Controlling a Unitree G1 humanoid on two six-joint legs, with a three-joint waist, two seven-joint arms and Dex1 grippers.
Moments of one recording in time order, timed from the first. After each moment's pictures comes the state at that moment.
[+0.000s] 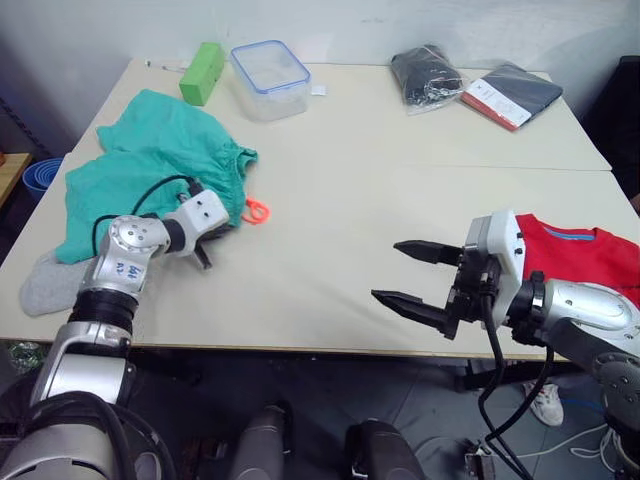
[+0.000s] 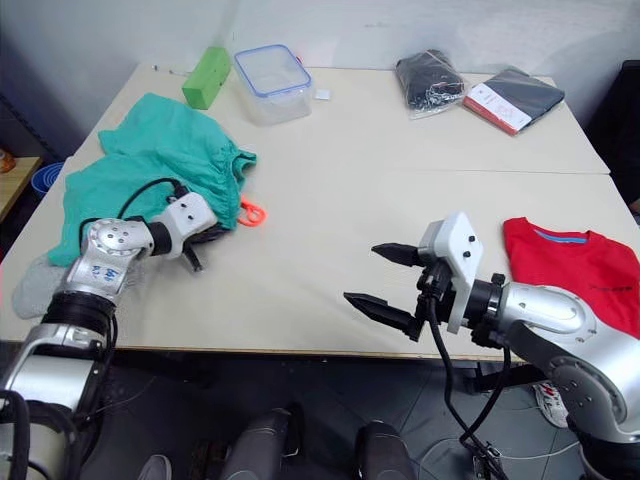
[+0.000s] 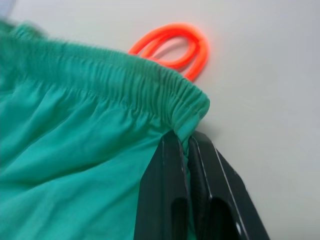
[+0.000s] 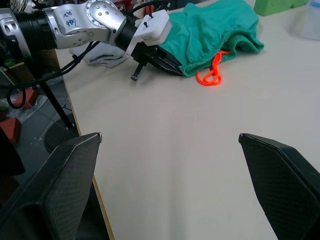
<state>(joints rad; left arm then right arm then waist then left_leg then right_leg) -0.75 0.66 -0.13 0.57 0.08 -0.01 -0.84 -0.21 -0.79 -0.18 -0.71 0.92 0.82 0.61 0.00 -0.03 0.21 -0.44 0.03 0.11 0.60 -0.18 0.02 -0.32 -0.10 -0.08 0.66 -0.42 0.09</state>
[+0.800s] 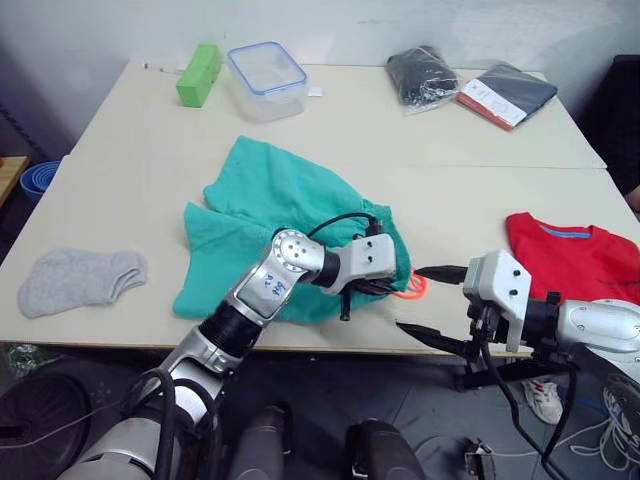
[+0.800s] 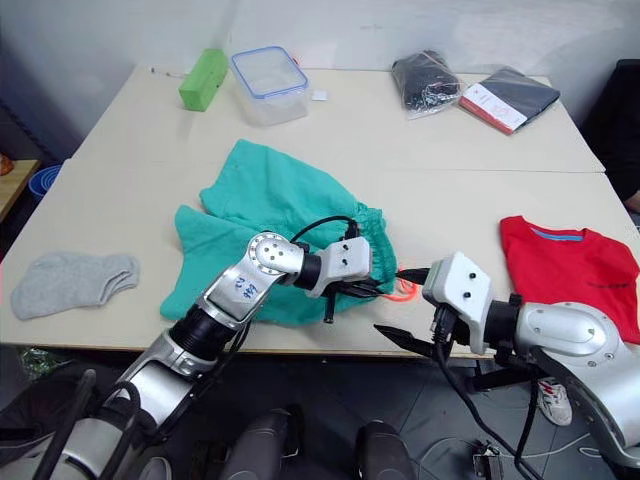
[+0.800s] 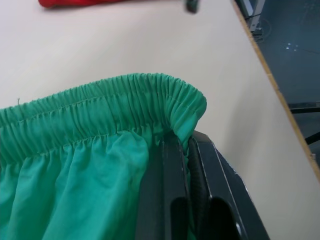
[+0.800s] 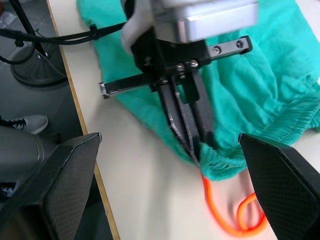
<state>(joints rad) -0.81 0.24 -0.48 0.15 0.03 0.43 -0.97 -0.02 -0.94 -0.17 -0.71 0.61 0.61 0.80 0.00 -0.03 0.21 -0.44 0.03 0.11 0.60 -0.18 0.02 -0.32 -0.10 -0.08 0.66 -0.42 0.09</state>
